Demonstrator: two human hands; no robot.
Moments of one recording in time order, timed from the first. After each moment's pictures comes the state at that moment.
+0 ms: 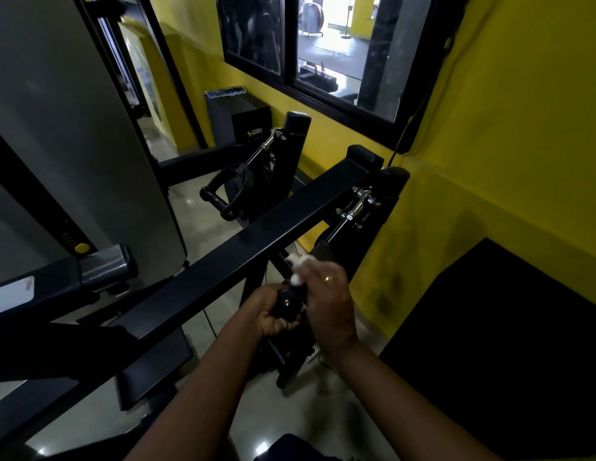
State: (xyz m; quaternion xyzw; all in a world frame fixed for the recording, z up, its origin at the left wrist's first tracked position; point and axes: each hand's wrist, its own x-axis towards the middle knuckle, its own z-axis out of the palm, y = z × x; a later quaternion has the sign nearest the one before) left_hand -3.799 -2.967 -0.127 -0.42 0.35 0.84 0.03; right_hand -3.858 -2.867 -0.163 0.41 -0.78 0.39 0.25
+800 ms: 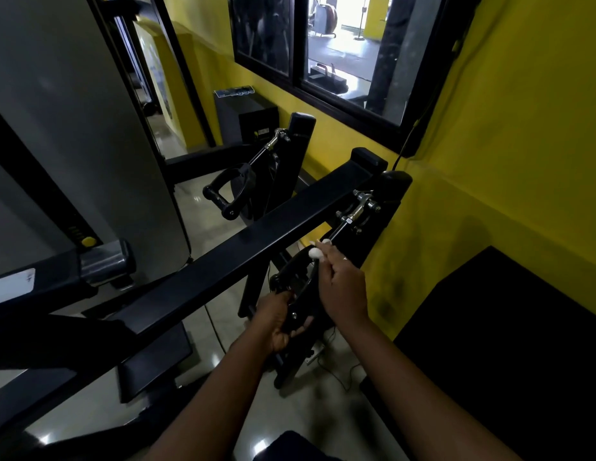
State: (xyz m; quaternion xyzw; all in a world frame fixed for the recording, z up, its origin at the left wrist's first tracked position) left_hand -3.807 -2.937 -0.136 -0.47 0.35 0.81 -0.06; right_hand -3.902 -2.863 -0.149 0.32 -0.81 0.48 0.06
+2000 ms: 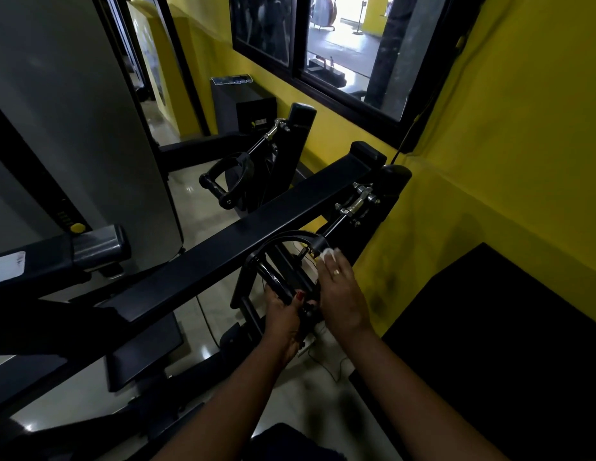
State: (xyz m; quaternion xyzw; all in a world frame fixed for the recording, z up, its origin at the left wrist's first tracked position) left_hand -3.809 -2.908 -0.177 -0.40 0.37 0.81 -0.21; right_hand -3.899 -2.838 -0.188 0.45 -0.87 0.12 0.16
